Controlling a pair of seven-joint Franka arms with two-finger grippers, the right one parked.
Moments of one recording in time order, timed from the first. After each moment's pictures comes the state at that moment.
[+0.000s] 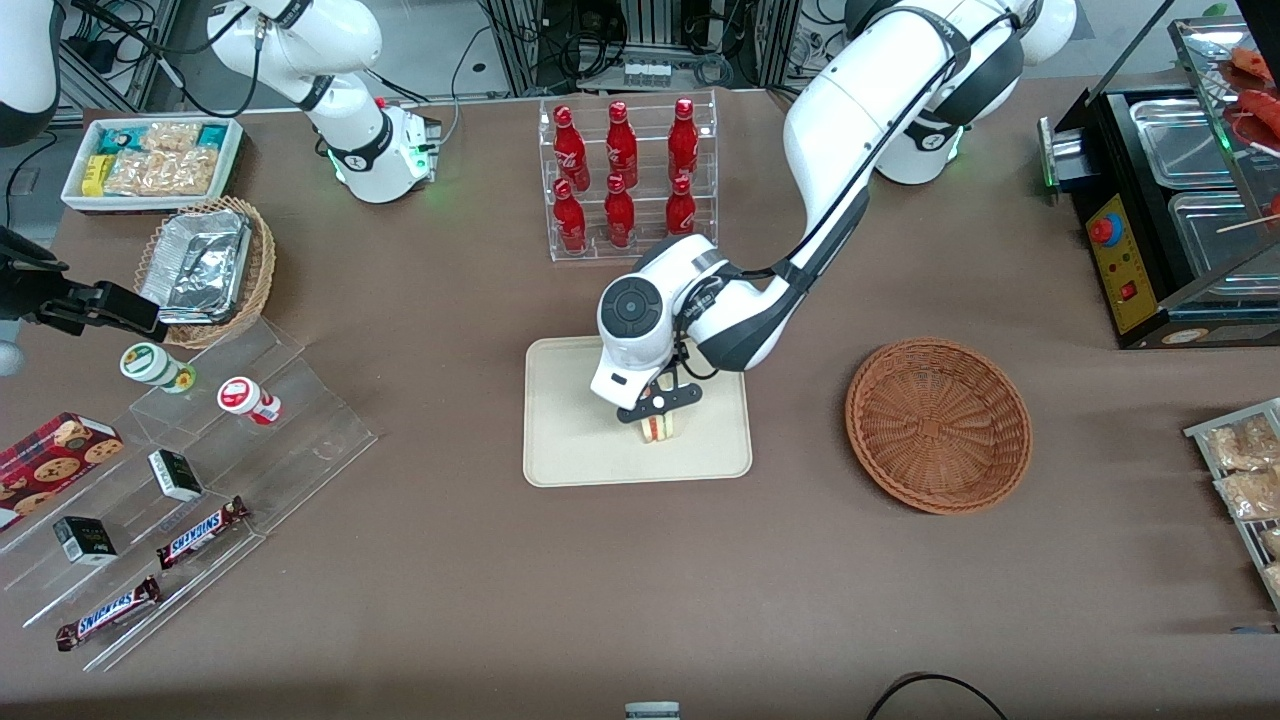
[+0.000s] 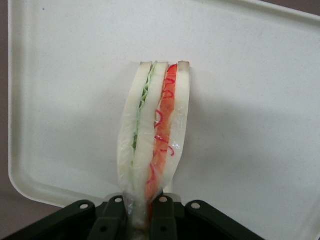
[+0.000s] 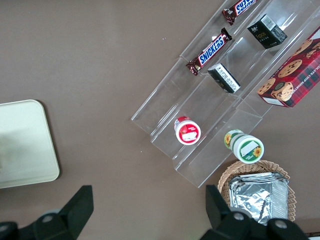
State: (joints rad) arm -0.56 0.84 -0.34 -1.33 0.17 2.01 -1.17
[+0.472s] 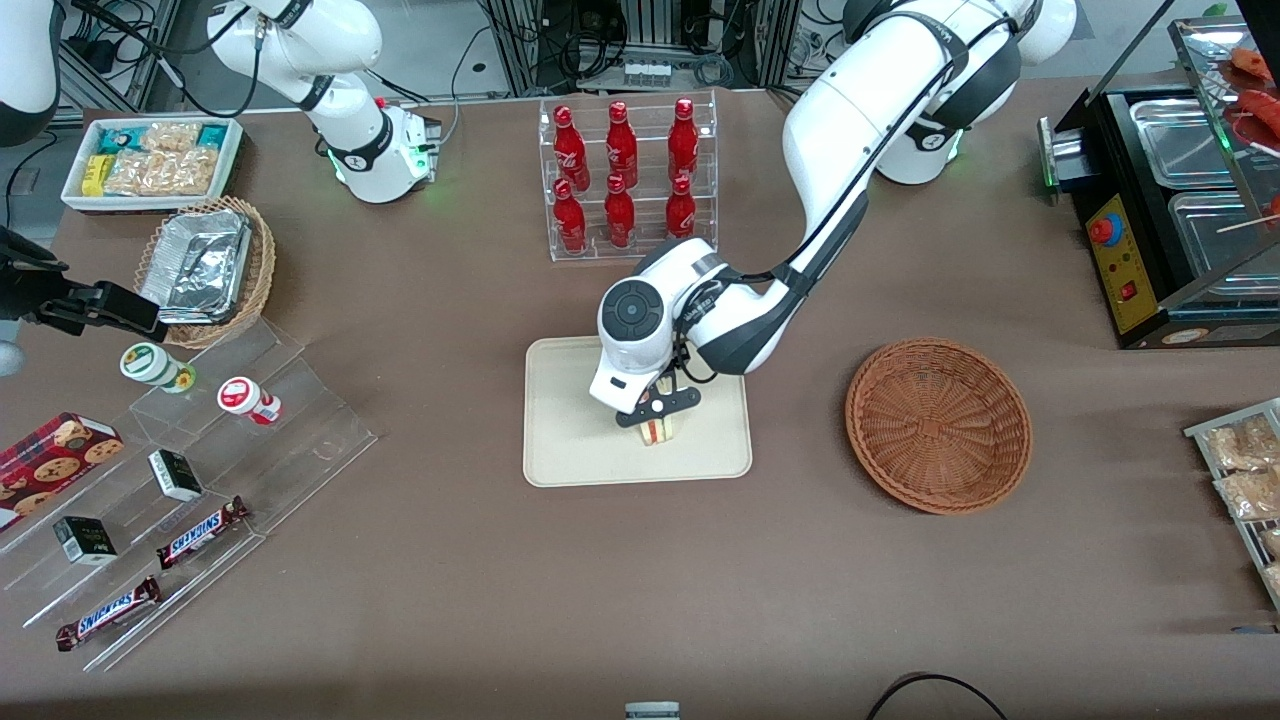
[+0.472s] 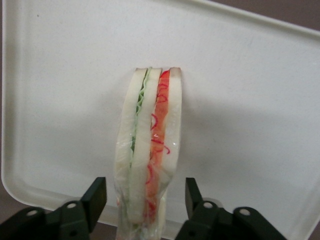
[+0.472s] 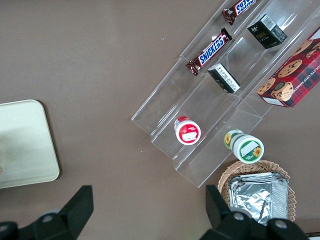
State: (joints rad) arm -0.56 0.84 -0.34 -1.30 0.17 2.01 -1.17
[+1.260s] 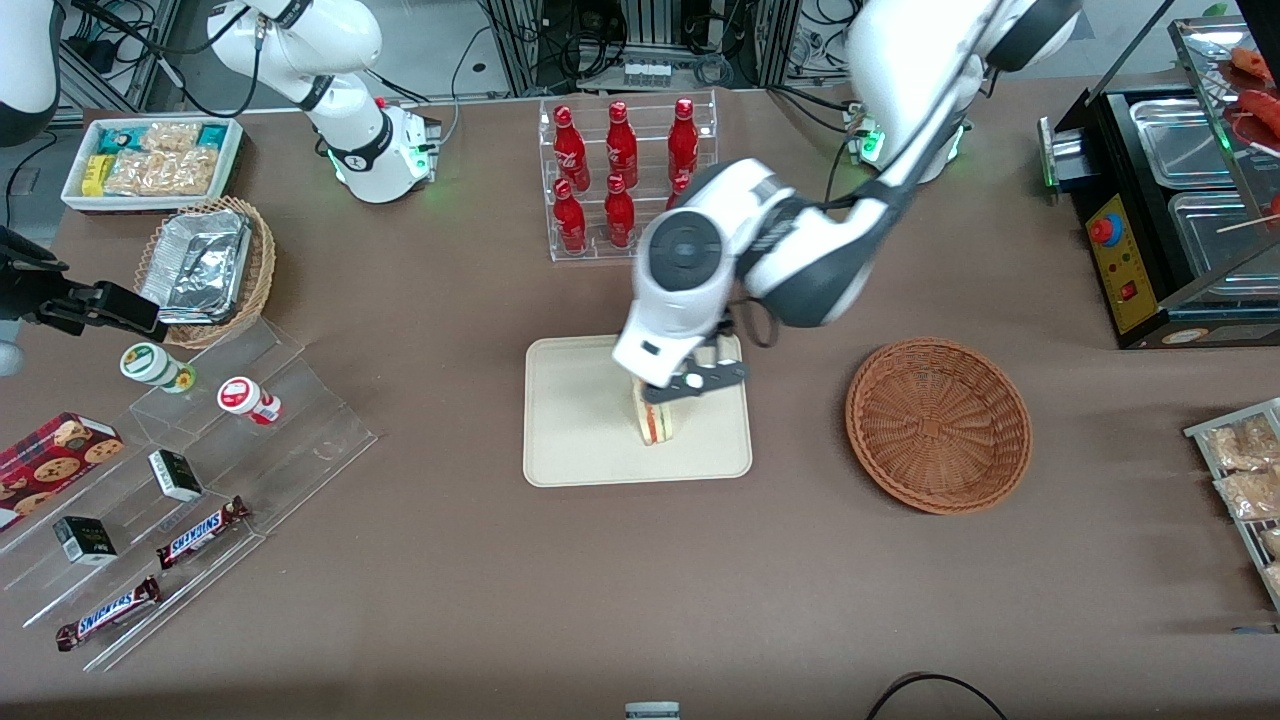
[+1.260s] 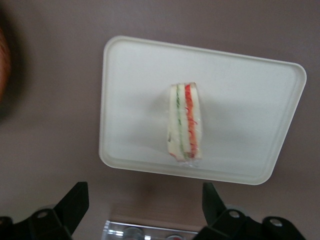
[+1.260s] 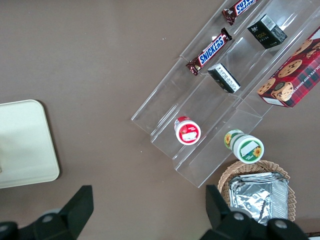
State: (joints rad) arm -0.42 0.58 -0.33 -1.24 0.05 1.69 -0.85
